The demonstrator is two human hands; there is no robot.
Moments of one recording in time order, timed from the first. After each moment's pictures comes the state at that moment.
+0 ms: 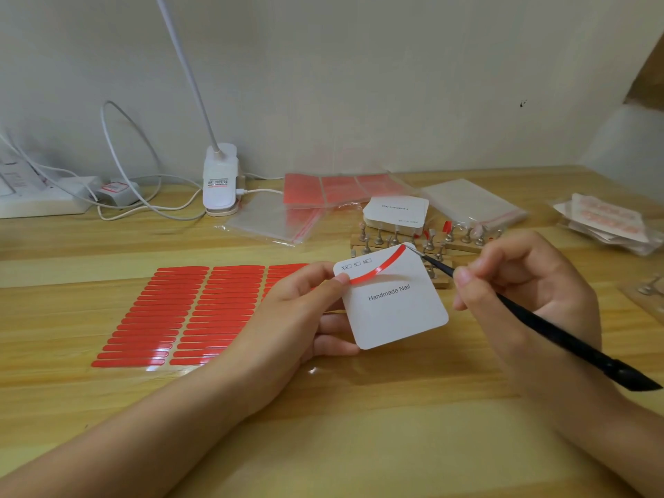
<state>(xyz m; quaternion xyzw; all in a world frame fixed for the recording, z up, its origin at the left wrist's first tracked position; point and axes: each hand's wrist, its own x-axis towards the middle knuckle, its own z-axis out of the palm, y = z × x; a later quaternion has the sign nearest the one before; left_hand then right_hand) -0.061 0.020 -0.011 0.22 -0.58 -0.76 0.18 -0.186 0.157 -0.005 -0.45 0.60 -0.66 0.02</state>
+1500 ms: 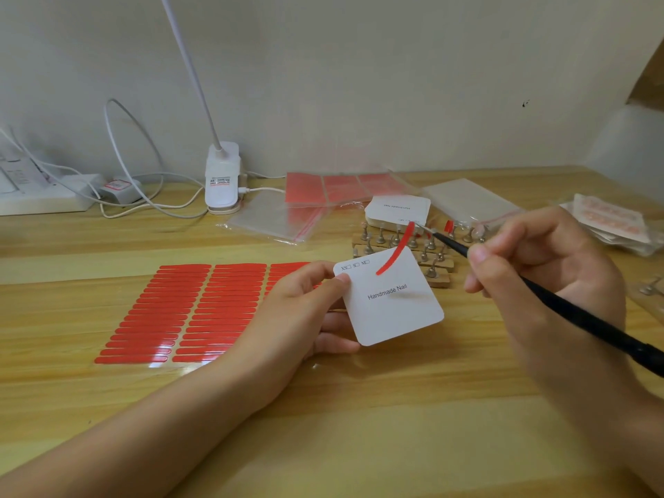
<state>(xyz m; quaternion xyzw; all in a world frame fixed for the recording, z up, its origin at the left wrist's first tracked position) -0.063 0.021 -0.012 0.24 -0.59 -0.74 0.19 -0.187 0.154 0.007 -0.47 0.54 -0.70 0.02</state>
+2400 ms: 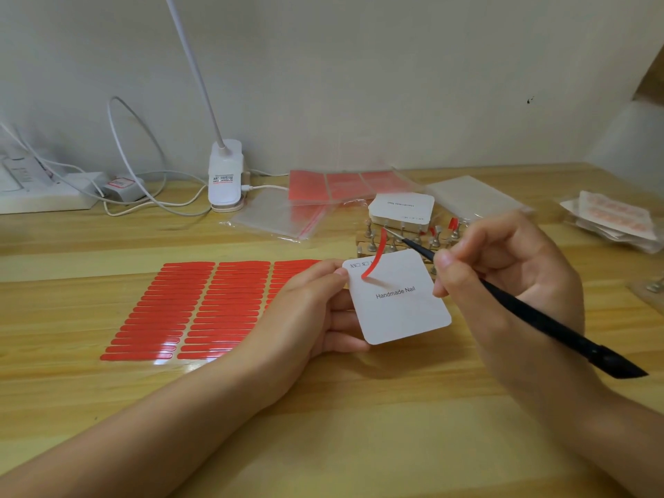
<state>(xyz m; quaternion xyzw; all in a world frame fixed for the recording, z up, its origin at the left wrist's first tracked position) -0.064 0.021 -0.010 0.22 -0.58 -0.77 0.17 -0.168 0.142 0.007 -0.46 0.54 -0.70 0.06</state>
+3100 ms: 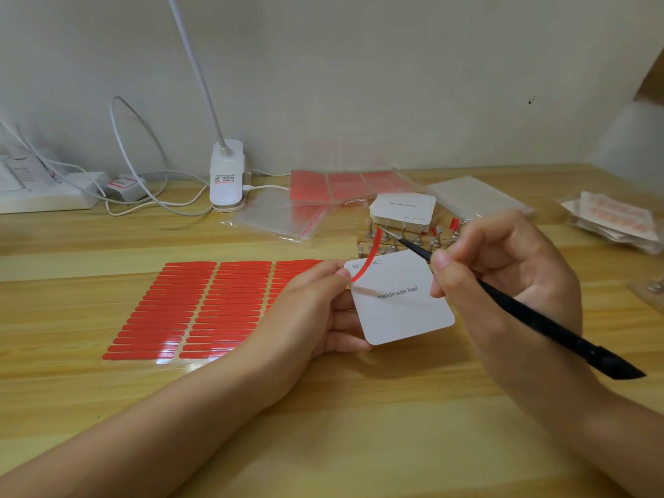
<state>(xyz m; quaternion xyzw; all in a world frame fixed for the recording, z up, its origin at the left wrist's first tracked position) -0.065 0.023 -0.008 0.23 -0.58 -0.76 0.17 -0.166 0.142 0.007 -0.47 0.54 -0.69 0.06</state>
